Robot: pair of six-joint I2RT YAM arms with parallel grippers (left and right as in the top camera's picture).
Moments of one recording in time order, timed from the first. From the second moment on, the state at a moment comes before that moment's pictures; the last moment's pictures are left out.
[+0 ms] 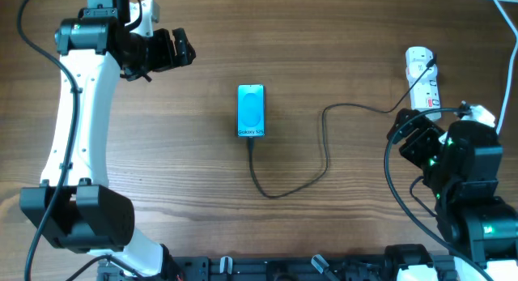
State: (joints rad) left arm 0.01 1.78 1.77 -1.14 0.30 -0.19; right arm 0.05 0.77 0.93 -0.85 0.14 0.63
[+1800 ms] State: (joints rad) left arm 0.01 1.78 1.77 -1.14 0.30 -0.19; right arm 0.07 0.35 0.82 -0.85 0.16 0.51
